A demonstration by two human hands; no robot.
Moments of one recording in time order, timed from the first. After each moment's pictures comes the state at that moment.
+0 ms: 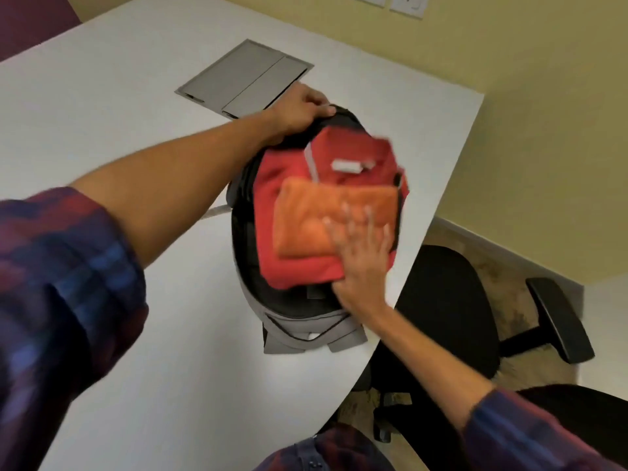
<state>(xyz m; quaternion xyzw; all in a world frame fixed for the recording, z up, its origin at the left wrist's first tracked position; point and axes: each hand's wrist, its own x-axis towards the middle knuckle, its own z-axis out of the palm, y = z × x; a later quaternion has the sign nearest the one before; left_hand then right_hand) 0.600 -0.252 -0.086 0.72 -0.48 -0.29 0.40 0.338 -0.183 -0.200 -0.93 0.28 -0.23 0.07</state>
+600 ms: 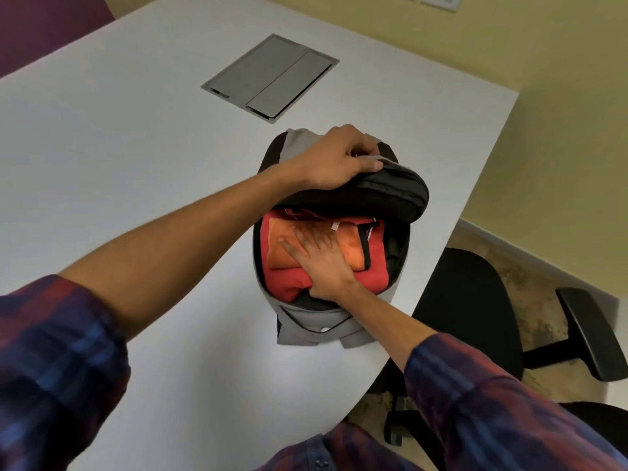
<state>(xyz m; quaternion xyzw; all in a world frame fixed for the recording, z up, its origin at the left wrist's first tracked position) 0.535 -0.194 -0.081 0.68 -0.62 -0.25 0.31 0.416 -0.172 -0.255 -0.99 0.10 0.06 0.01</state>
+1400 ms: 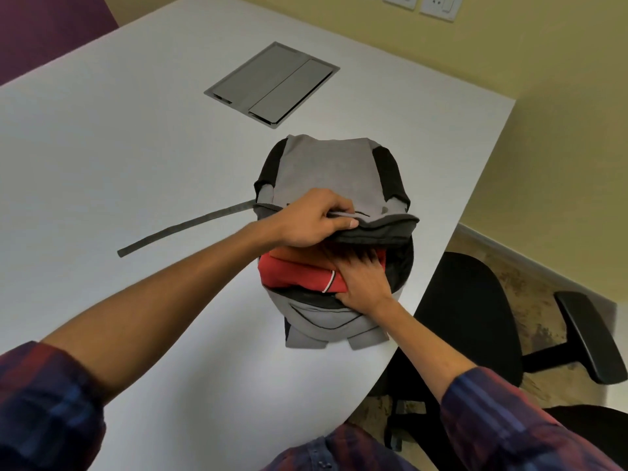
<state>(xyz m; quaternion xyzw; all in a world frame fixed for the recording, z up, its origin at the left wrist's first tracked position) 0.520 -0.131 -0.119 0.67 -0.62 -0.29 0.29 0.358 -0.203 -0.279 -0.98 0.21 -0.01 0.06</state>
